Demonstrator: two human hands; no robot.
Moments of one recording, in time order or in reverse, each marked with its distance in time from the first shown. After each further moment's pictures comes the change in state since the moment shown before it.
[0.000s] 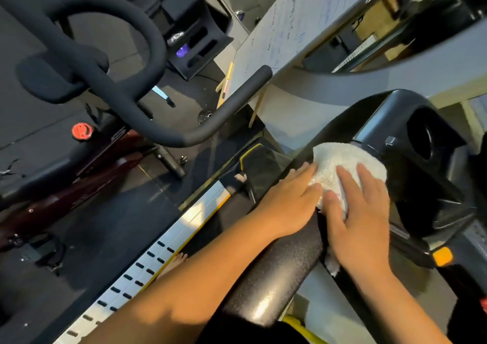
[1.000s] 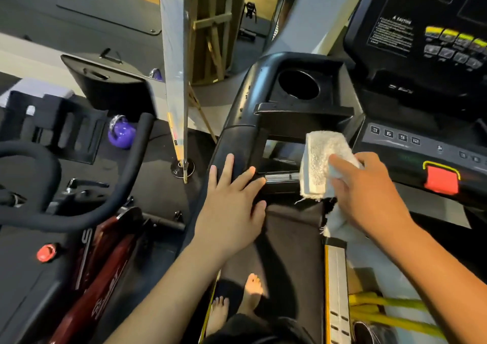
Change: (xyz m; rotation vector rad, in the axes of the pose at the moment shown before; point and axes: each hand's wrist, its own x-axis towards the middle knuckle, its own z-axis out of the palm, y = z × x) left_hand 0.001 0.040 0.069 1.142 0.077 0.415; right_hand -0.044 0.165 -0.052 -0.105 0.032 0.274
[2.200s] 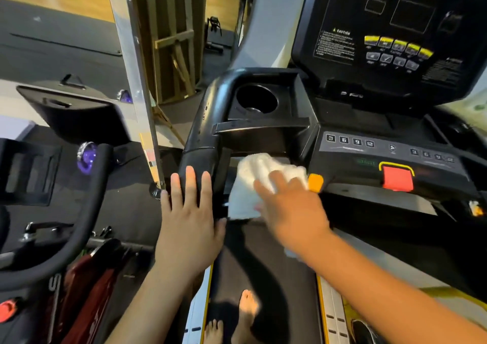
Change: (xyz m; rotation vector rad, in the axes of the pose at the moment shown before) left_hand 0.022 -0.007 0.008 0.246 -0.071 -0.155; right_hand 0.008 -0.047 0.016 -0.214 -0.078 -0.216
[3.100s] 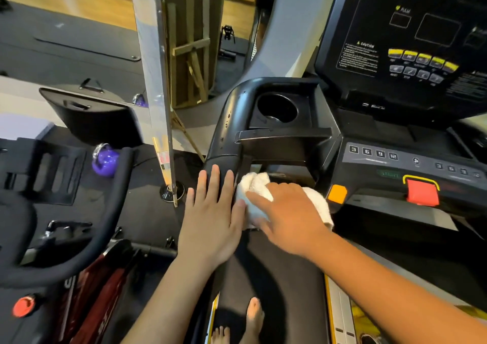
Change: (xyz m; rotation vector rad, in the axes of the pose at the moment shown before) left_hand 0.016 -0.008 -0.007 -0.267 -0.011 -0.012; right_hand 0.024 -0.013 0.014 0.090 -0.089 -0.199
